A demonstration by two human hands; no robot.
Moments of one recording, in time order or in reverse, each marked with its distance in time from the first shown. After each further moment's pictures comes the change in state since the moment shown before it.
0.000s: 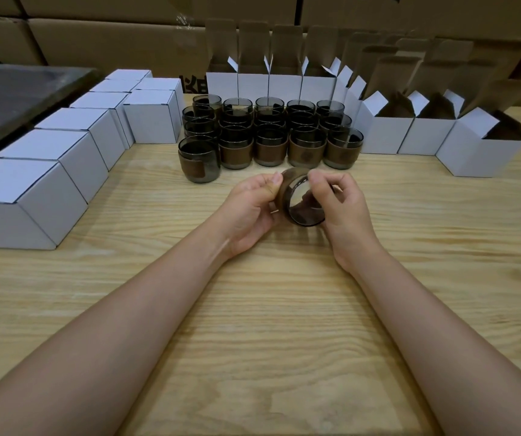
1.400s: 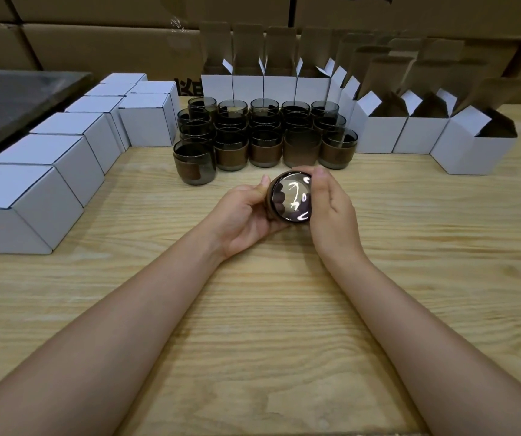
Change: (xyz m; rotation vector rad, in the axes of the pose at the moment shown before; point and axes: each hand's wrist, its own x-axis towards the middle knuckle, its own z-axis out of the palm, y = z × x) left_hand 0.002 -0.003 -0.002 -0.206 -0.044 -0.124; right_hand -0.008 0.001 0.012 -0.330 0.089 -0.178
